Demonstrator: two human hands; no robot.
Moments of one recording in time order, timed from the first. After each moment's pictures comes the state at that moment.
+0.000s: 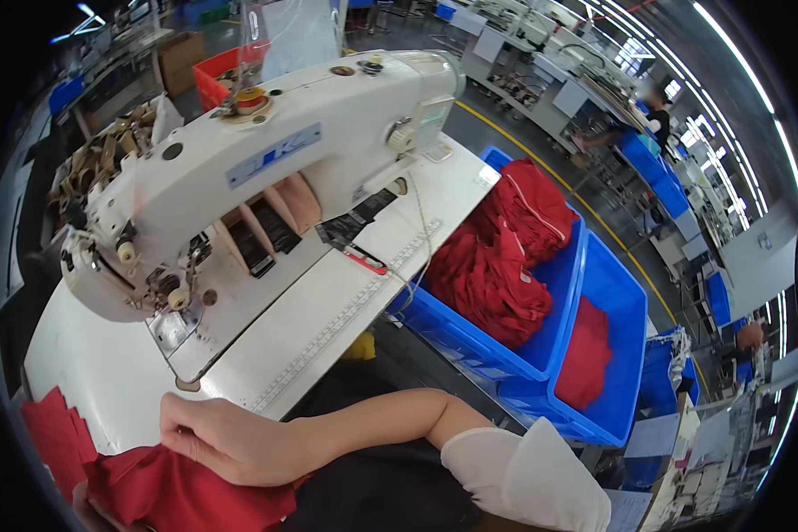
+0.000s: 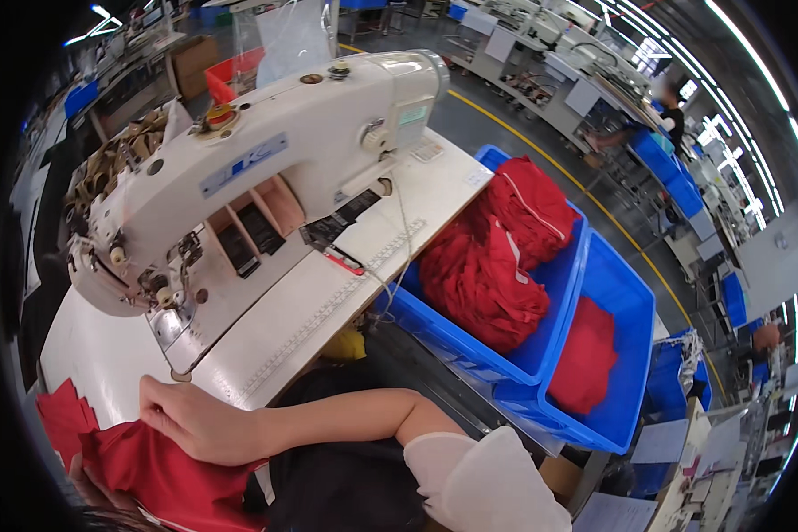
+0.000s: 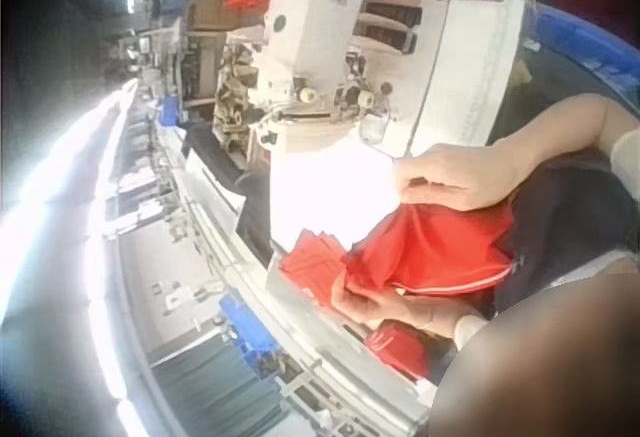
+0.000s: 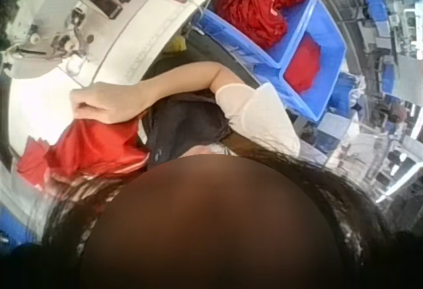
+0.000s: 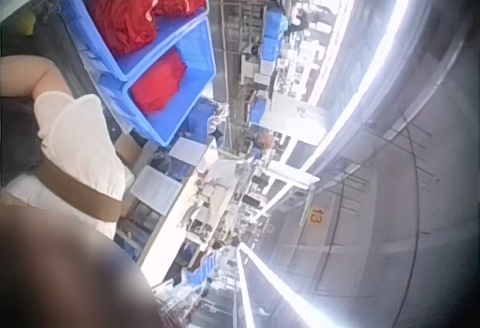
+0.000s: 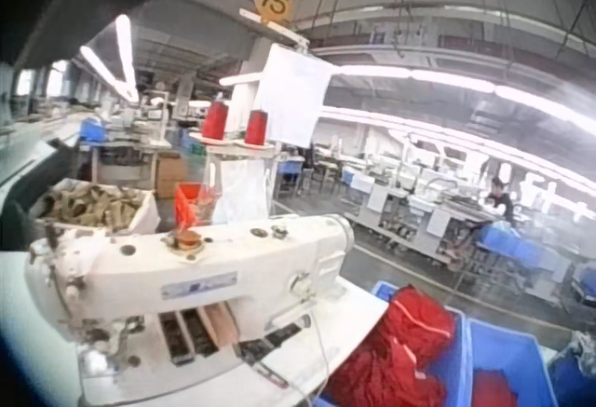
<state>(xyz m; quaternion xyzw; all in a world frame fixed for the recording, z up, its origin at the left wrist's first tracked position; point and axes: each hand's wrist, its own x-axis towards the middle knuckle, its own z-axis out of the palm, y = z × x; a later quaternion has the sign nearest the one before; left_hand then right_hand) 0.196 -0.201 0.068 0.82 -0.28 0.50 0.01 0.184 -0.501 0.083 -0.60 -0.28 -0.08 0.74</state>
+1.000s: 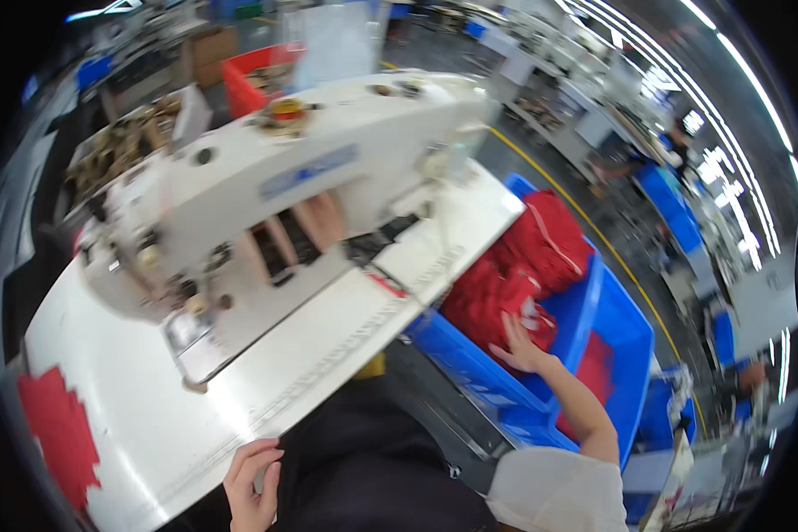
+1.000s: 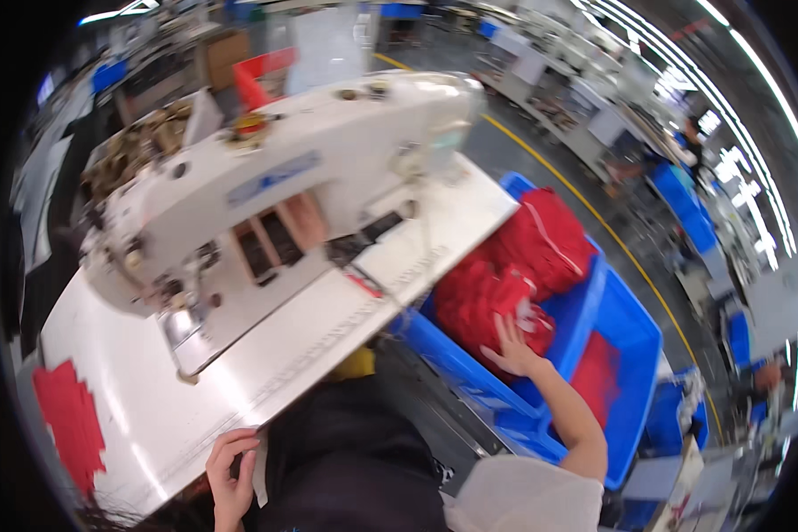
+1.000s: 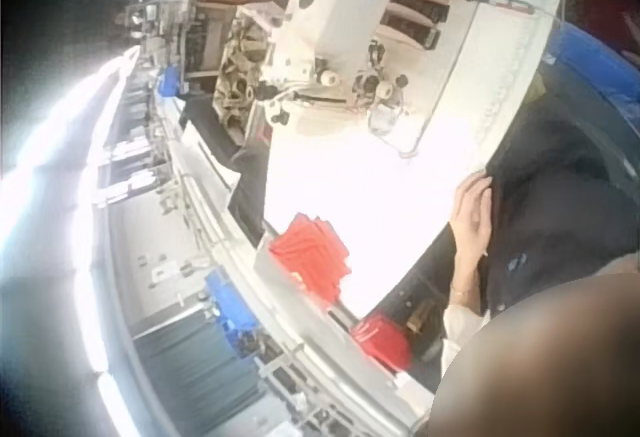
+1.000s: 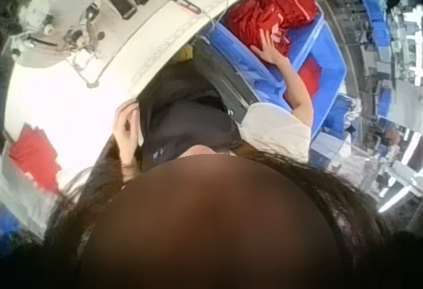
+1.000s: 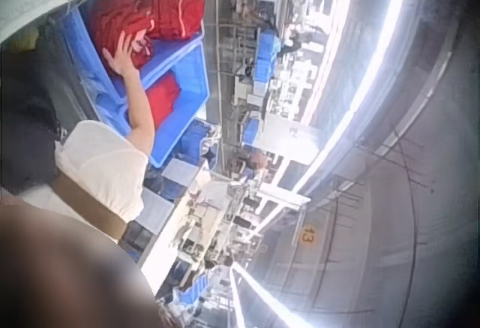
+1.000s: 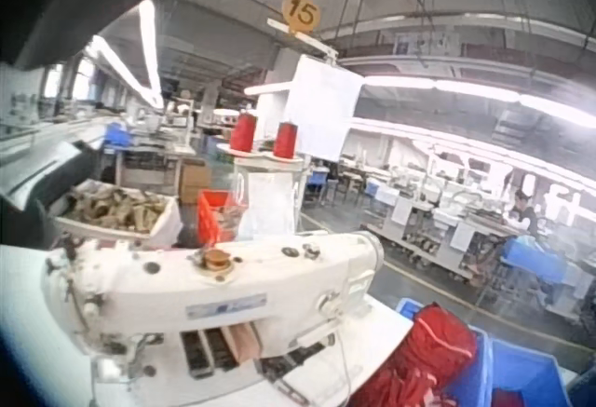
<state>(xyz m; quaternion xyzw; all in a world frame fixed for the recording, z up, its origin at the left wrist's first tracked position) 0.146 -0.361 0.024 0.84 -0.25 -0.03 0.49 0.012 -0.873 -0.102 -0.93 0.26 0.19 0.20</state>
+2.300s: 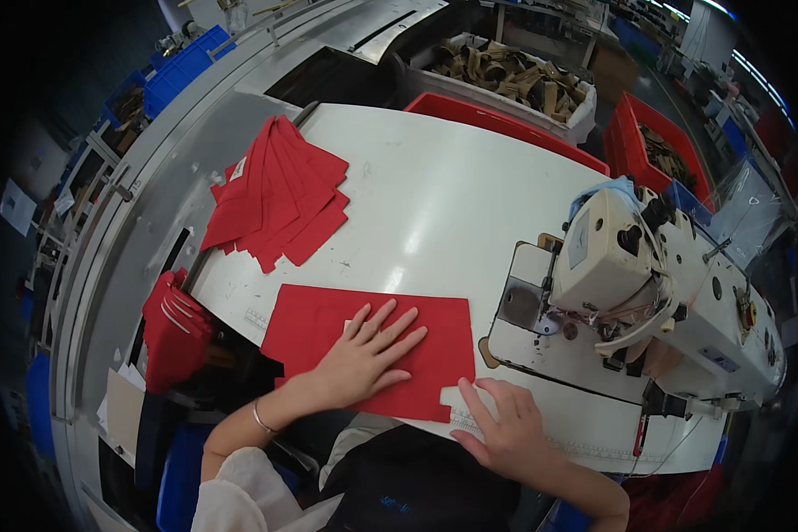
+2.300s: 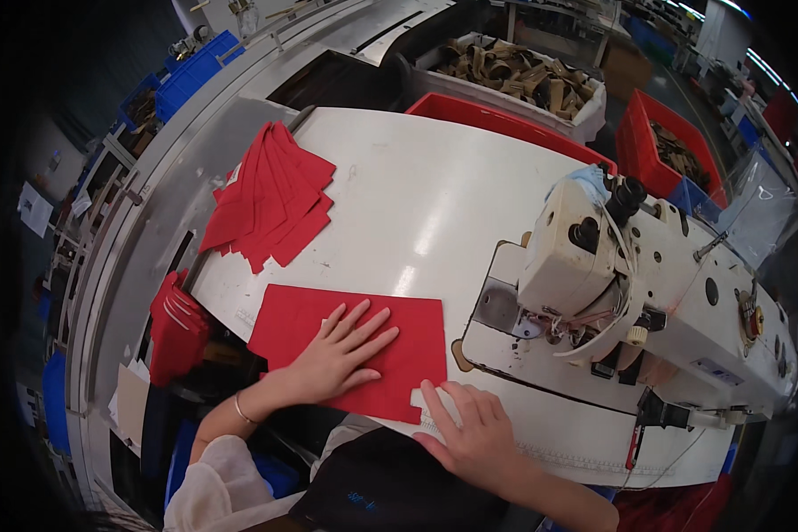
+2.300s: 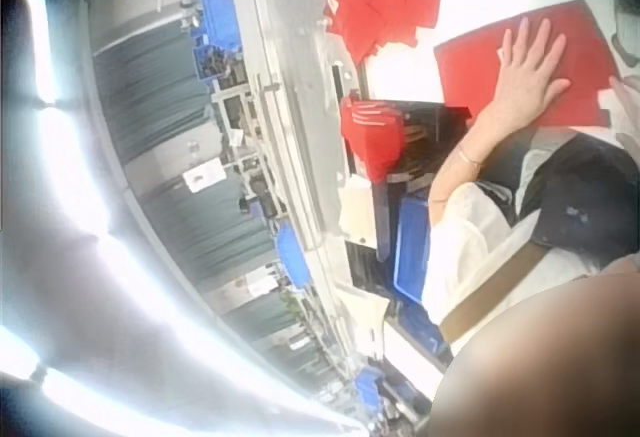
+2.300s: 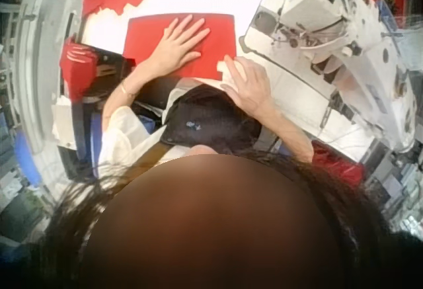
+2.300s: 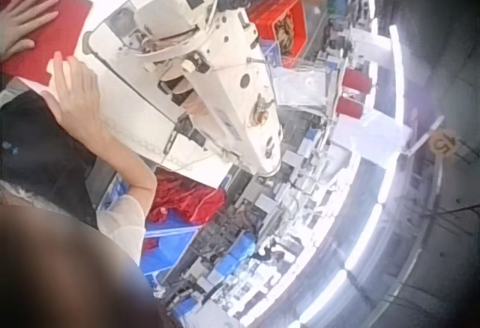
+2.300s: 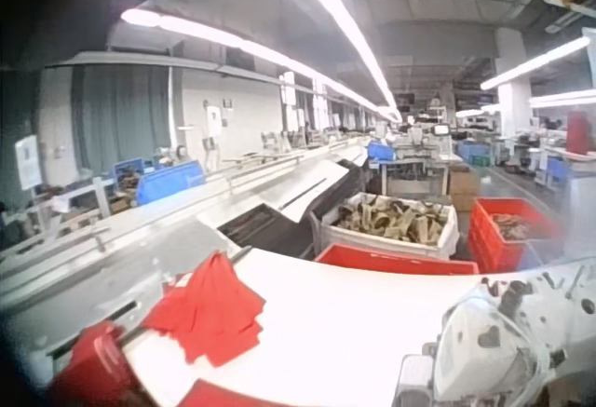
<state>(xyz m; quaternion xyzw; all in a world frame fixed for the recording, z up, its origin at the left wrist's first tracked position) 0.198 -0.242 0.015 0.97 -0.18 -0.02 0.14 0.233 -0.510 0.036 -0.83 -0.50 -0.07 0.22</state>
